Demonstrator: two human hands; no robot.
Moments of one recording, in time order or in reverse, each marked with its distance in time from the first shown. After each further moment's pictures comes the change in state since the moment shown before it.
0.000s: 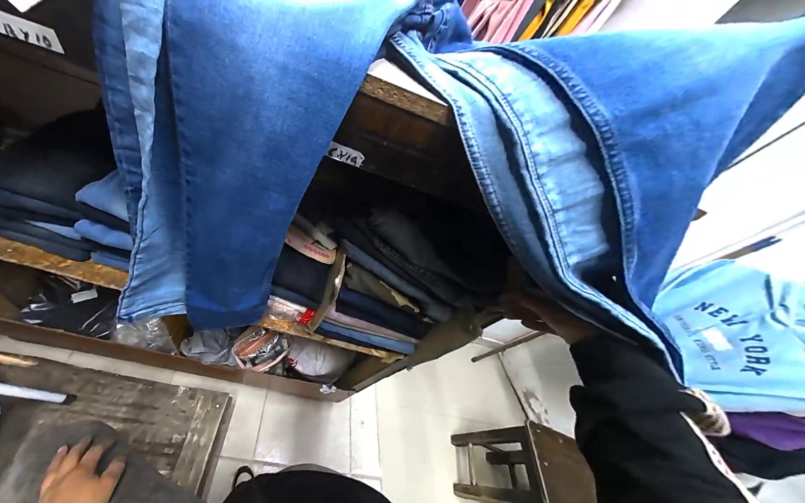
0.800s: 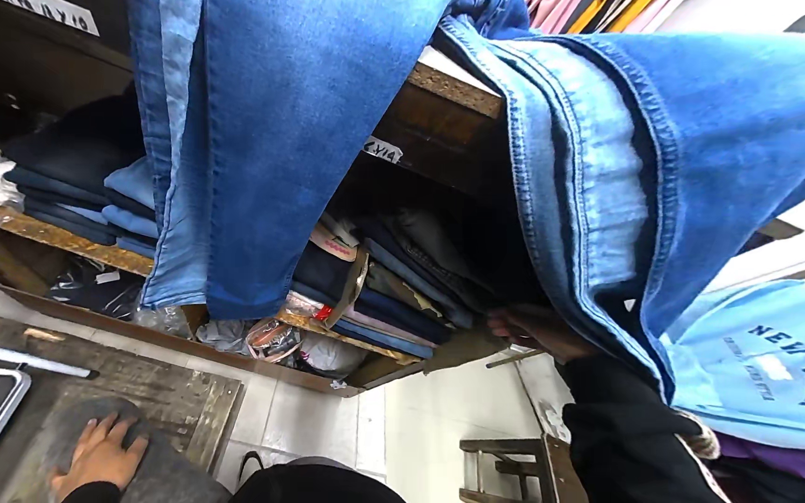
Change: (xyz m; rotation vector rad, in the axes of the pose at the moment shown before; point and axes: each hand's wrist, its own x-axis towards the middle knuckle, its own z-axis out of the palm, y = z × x) left_hand 0.009 0.001 0.009 0.005 0.029 -0.043; right_hand 0.038 0.027 0.061 0.089 -0.175 0.068
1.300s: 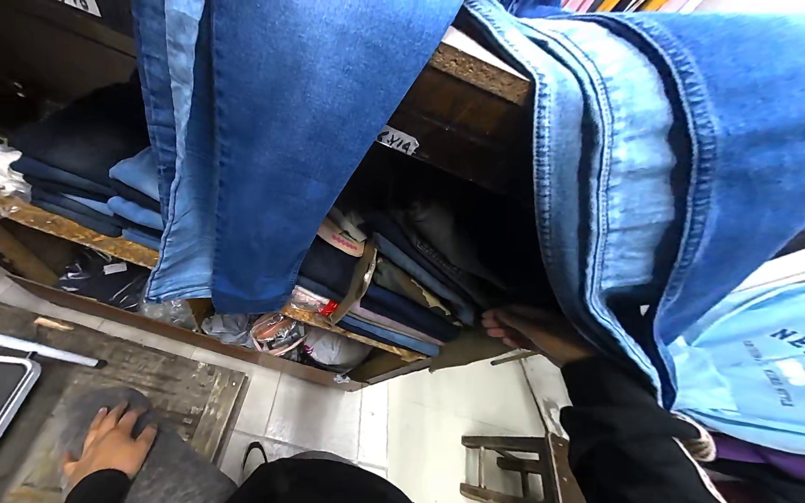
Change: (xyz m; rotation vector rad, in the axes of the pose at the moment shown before) left_hand 0.005 0.002 0.003 -0.012 0.011 0.010; right_hand 0.004 -0.001 0.017 -0.032 -0.074 -0.024
